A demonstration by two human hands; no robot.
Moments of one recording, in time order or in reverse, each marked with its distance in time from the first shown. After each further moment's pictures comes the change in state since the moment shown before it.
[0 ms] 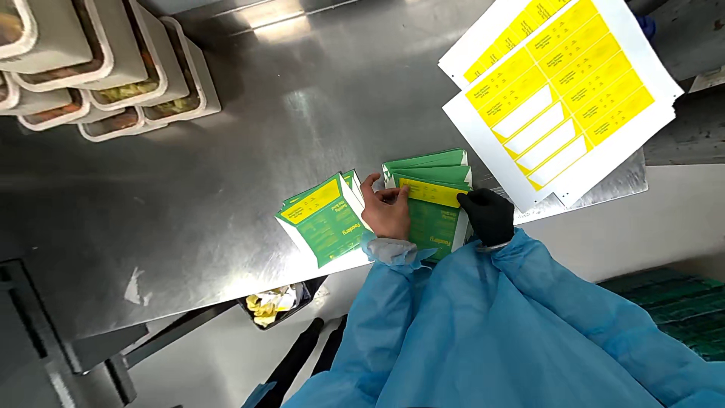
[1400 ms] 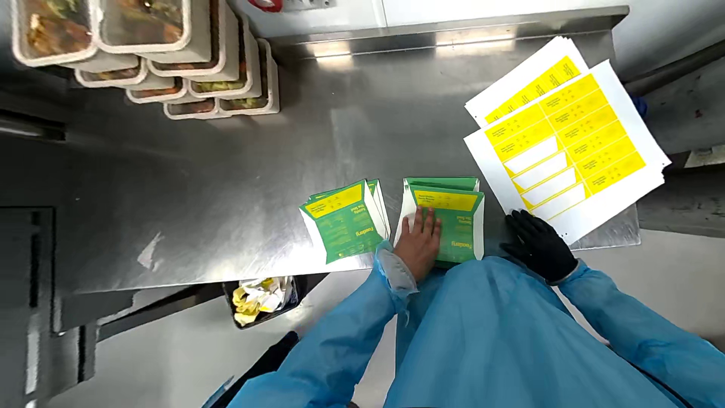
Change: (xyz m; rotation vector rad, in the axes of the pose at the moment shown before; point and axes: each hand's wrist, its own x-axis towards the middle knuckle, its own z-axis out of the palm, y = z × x) left_hand -0.037 0.010 -0.031 1.025 -0.846 0.660; right_hand 0.055 0.117 -0.098 -0.679 -0.236 -0.919
